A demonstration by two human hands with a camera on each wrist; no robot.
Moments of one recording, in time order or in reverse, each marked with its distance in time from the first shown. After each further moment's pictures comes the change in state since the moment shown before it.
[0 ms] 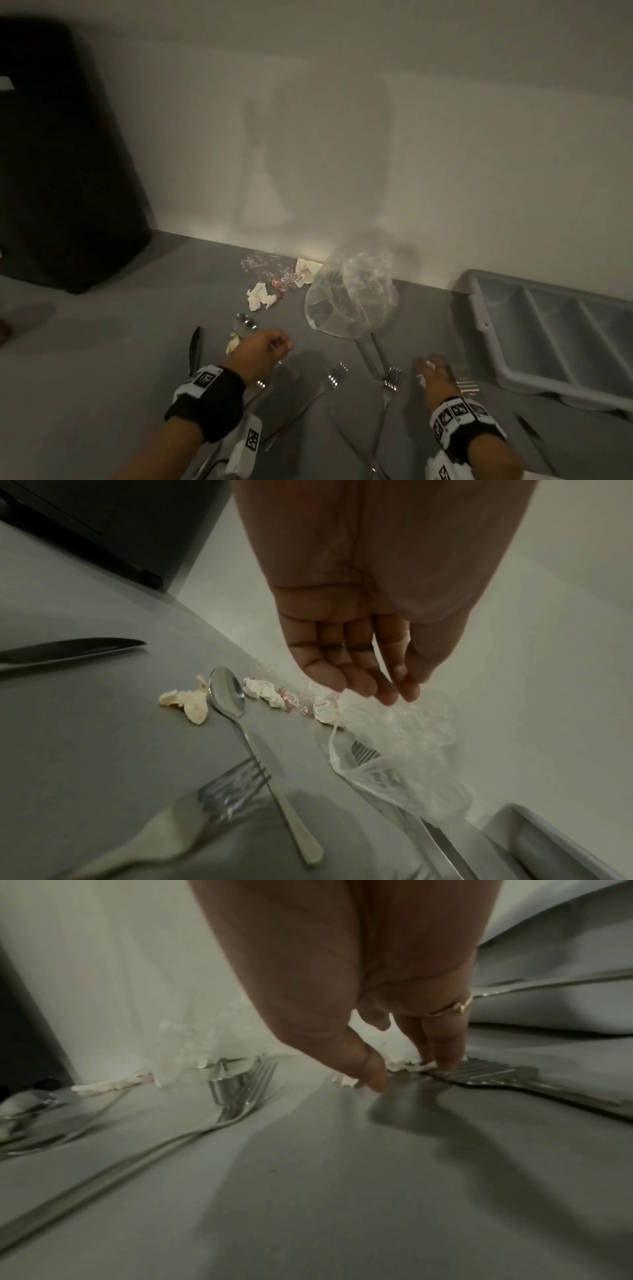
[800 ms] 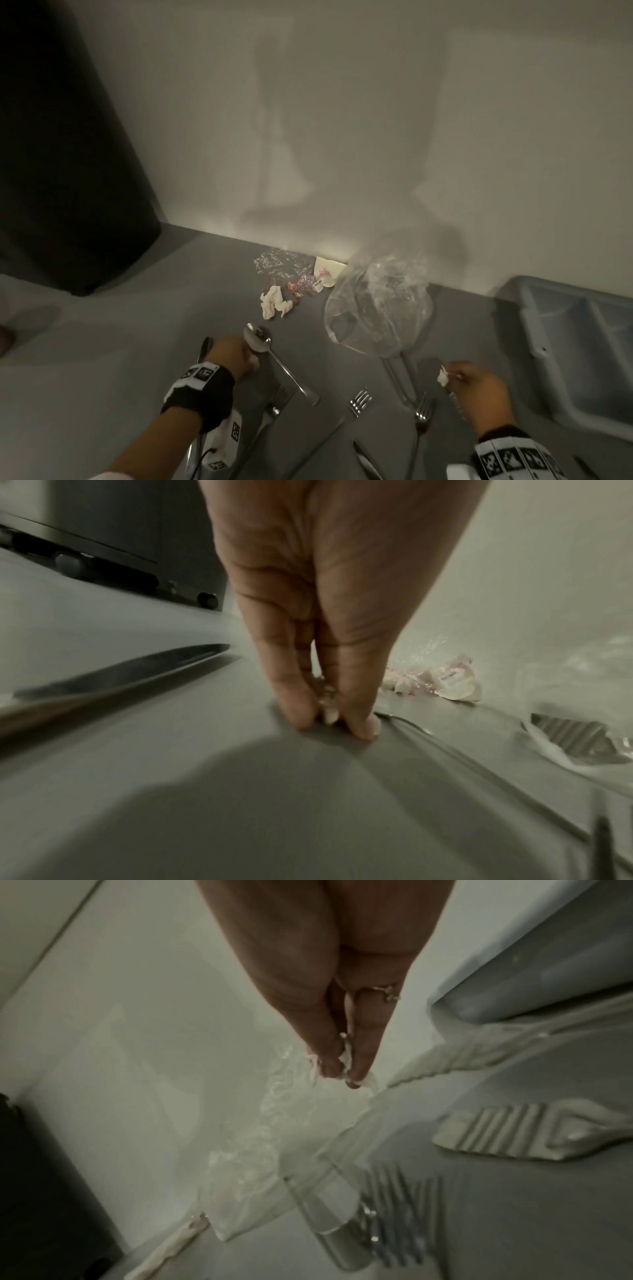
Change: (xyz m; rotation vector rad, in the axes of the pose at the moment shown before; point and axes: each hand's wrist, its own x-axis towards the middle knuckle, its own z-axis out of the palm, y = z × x) left_hand 0.053 -0.065 -0.034 0.340 -0.046 -0.473; right_hand 0.021 -0.032 -0.028 0.527 0.263 -0.108
